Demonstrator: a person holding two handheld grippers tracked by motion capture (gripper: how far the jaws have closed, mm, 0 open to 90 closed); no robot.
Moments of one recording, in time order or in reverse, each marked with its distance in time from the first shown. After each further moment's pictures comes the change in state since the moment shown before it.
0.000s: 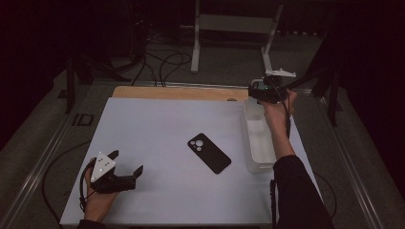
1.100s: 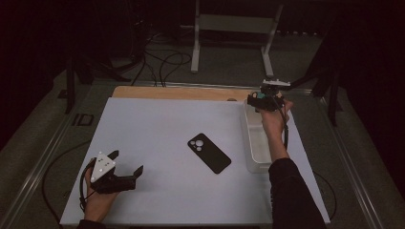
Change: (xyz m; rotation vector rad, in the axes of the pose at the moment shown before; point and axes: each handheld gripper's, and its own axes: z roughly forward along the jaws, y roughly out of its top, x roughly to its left) left arm 0.000 0.000 0.000 -0.001 -0.003 0.000; right arm -0.008 -0.036 0.032 0.091 -0.027 0.042
